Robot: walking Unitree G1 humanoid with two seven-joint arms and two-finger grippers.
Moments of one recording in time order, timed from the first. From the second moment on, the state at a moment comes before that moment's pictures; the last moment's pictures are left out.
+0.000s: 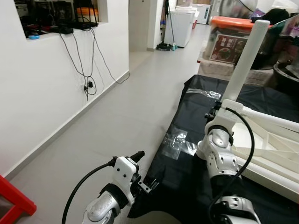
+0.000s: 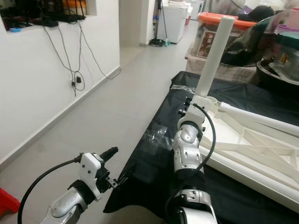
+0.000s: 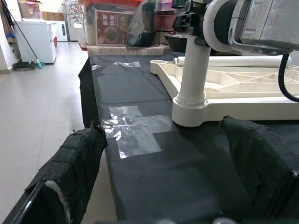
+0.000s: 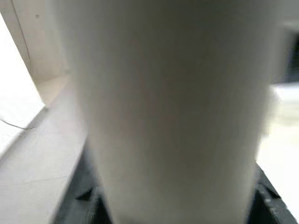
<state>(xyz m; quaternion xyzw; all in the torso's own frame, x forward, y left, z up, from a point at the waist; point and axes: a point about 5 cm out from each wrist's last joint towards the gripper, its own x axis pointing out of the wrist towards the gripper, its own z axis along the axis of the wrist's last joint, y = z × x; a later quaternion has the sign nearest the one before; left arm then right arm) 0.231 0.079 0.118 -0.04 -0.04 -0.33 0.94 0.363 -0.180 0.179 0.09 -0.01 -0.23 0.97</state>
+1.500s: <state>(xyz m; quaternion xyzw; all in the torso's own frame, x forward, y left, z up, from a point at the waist) 0.232 0.078 0.117 -0.04 -0.04 -0.33 0.94 0.375 -0.132 0.180 0.03 0.01 0.35 0.94</state>
